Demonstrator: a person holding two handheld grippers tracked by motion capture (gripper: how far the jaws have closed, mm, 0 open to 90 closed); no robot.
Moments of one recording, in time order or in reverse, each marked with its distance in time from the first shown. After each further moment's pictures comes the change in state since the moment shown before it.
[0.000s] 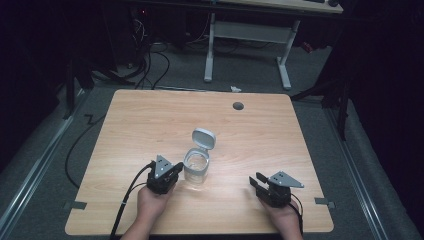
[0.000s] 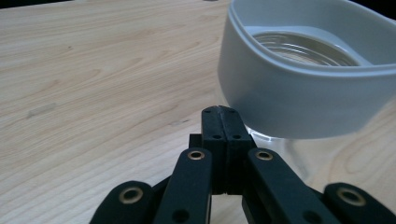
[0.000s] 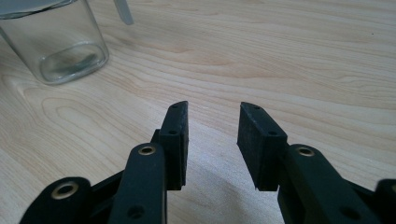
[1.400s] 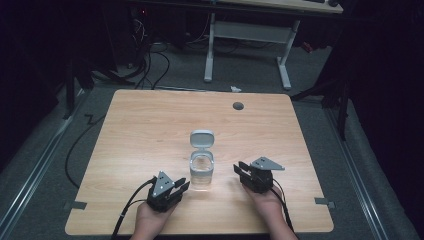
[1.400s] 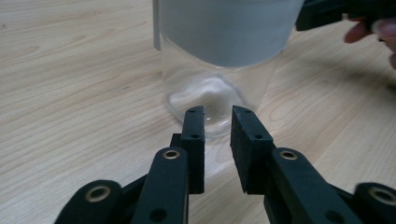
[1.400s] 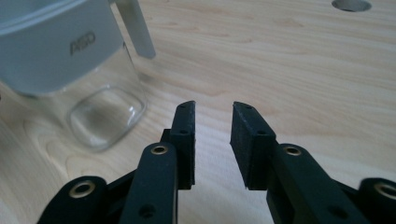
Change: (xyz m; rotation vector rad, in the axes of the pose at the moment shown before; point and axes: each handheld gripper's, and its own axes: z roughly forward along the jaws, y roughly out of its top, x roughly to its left) left arm -0.014 -0.023 -0.036 0.072 -0.115 -0.037; right arm 0.025 0.047 0.043 0.018 0.058 0.008
